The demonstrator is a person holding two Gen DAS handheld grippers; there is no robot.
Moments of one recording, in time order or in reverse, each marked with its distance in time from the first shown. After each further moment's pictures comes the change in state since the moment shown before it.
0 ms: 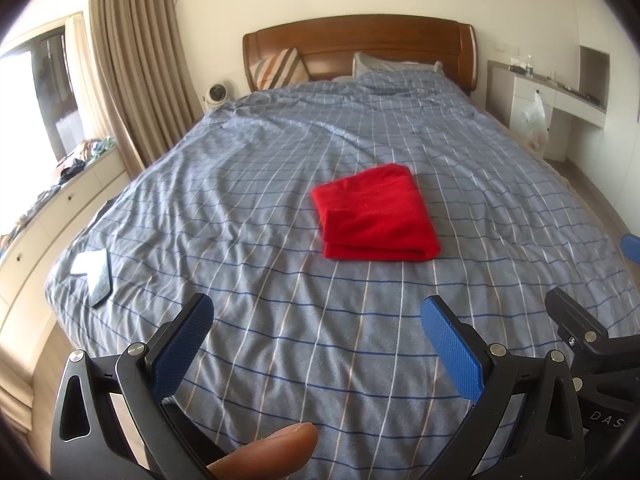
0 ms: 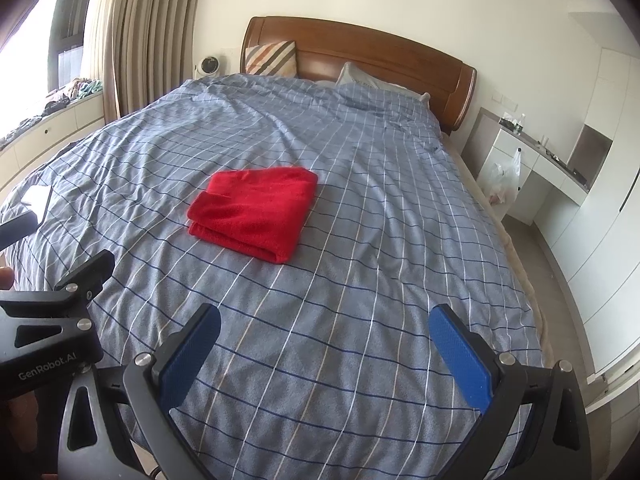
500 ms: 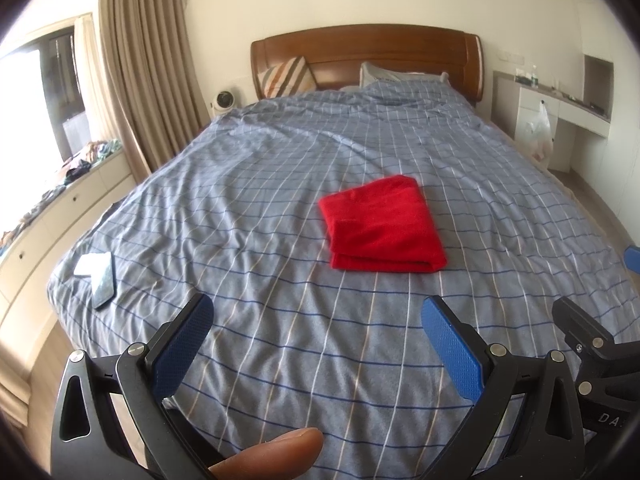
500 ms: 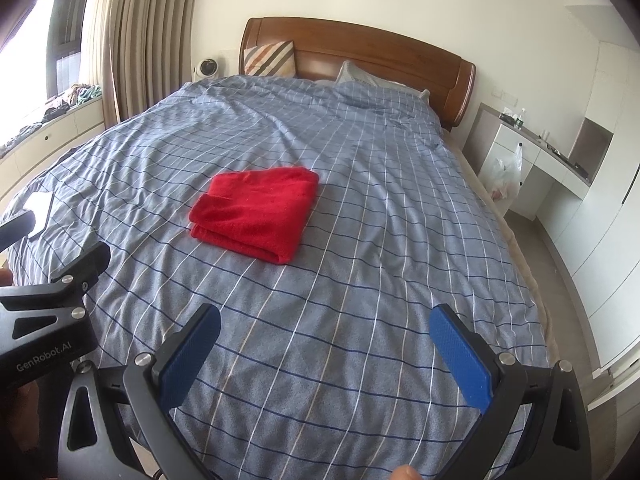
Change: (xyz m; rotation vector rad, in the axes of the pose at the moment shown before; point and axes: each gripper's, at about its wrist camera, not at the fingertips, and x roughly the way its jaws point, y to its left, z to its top) left arm 0.002 0.007 0.001 -0.025 -0.033 0.010; right arm 0.000 -0.001 -0.001 0.023 -0.004 0.012
